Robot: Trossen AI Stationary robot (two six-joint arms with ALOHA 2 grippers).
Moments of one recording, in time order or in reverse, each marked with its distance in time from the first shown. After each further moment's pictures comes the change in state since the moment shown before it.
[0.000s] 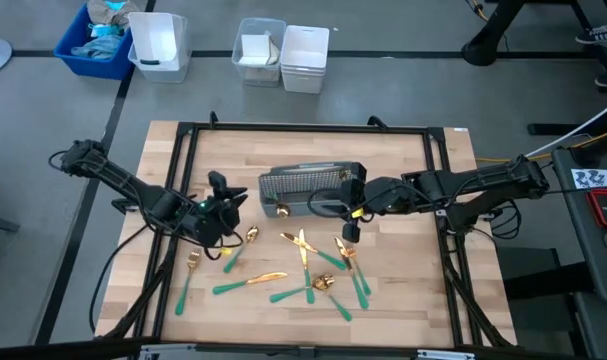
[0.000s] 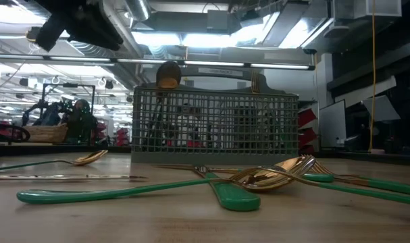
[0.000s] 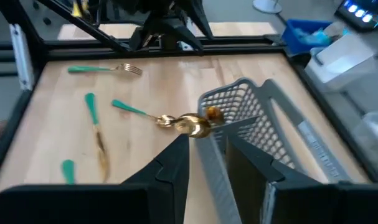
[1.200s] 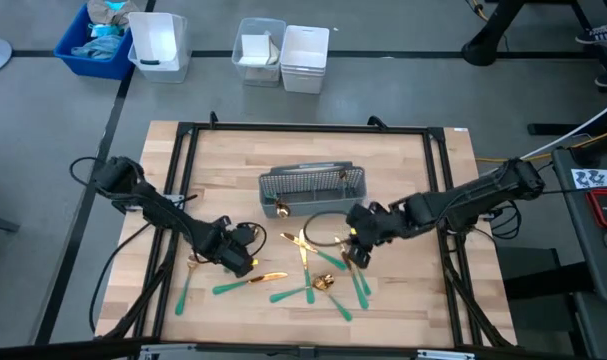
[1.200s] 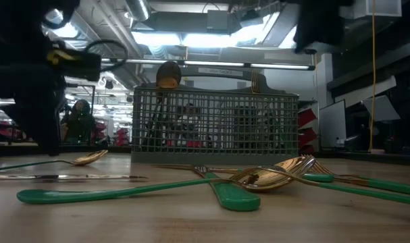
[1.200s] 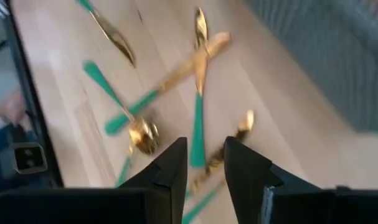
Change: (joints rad) left arm -0.027 0.516 -0.001 -0.026 0.690 -1.227; right arm 0.122 0.049 -0.149 -0.282 -0.163 0.658
